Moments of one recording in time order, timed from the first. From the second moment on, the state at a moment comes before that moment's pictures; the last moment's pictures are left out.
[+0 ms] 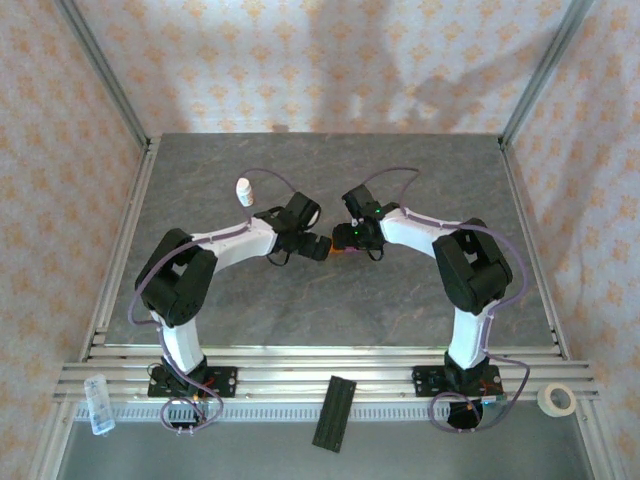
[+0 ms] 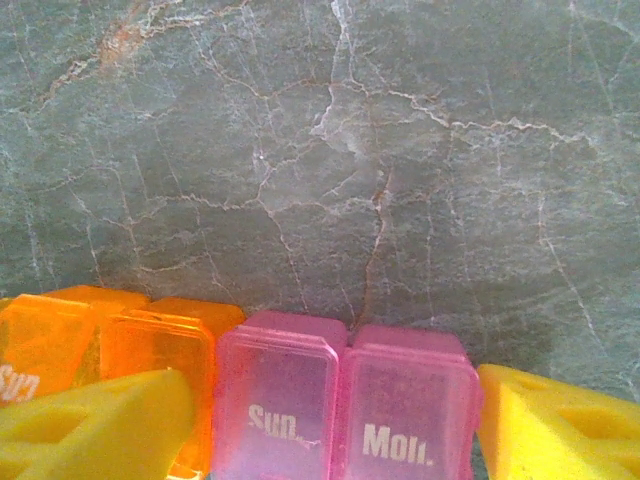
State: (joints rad) left arm -0.57 1.82 1.17 -0.41 -0.08 -0.26; right arm 0.56 1.89 1.21 -0.48 -0.02 0.46
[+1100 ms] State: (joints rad) left arm -0.50 2.01 1.37 -0.36 -0.06 -0.34; right arm 0.55 1.87 1.17 -0.42 -0.04 0.49
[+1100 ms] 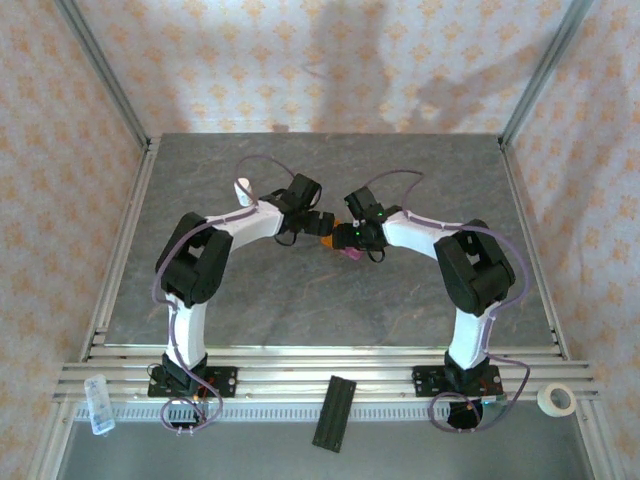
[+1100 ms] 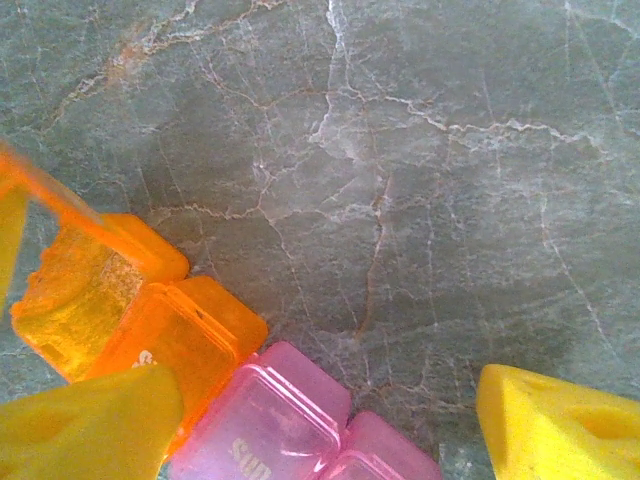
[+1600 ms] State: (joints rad) left arm -0.48 2.08 1.42 -0.36 -0.02 -0.39; right arm 0.55 1.87 1.15 -0.39 -0.05 0.49
